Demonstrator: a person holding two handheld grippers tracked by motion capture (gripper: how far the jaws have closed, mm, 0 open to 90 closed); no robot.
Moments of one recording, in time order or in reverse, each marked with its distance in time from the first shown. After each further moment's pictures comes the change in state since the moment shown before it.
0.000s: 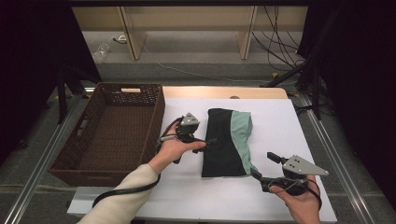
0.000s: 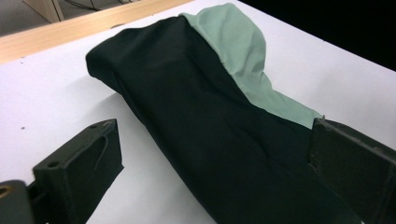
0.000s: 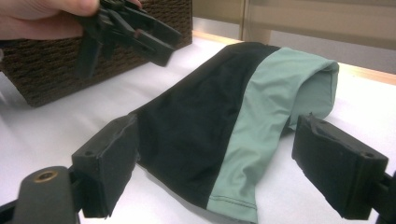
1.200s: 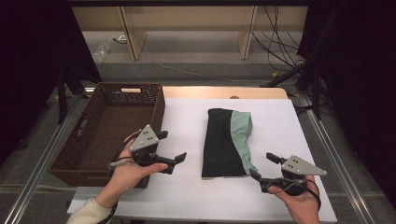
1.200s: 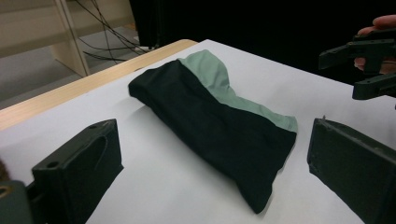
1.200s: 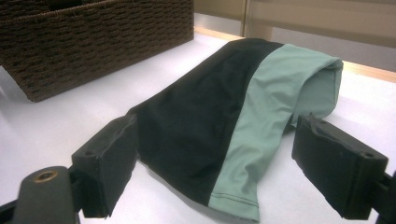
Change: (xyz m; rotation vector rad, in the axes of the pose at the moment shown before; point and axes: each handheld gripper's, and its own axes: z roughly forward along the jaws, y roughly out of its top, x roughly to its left) left arm -0.028 -0.024 -0.145 -0.174 0.023 0.109; right arm 0.001 0.000 0.001 0.016 0.002 -0.010
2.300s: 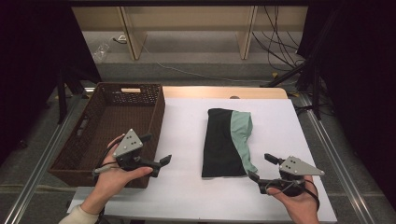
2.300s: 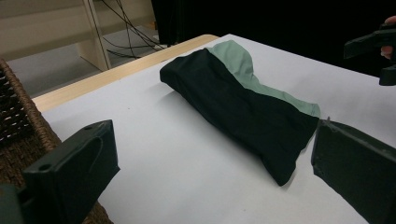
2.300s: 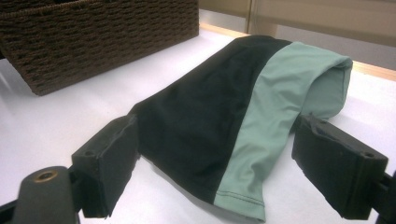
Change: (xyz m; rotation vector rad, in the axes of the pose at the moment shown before) left arm 0.018 -0.020 -0.034 -0.004 0.081 -0.001; right arm 0.004 0.000 0.002 0.016 0.013 -0.017
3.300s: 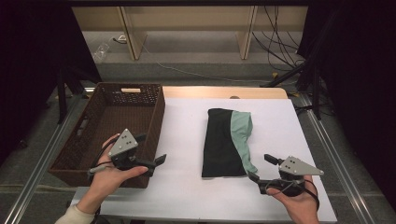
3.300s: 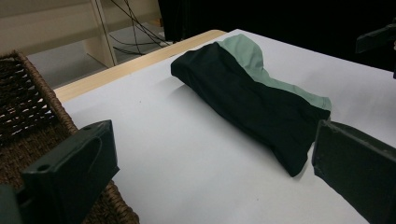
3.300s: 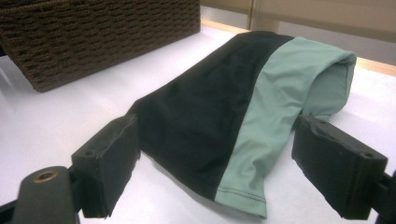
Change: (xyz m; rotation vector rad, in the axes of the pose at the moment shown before) left arm 0.010 -0.005 -0.007 0.012 0.020 0.003; right arm -0.001 -0.001 0.001 0.010 0.006 0.002
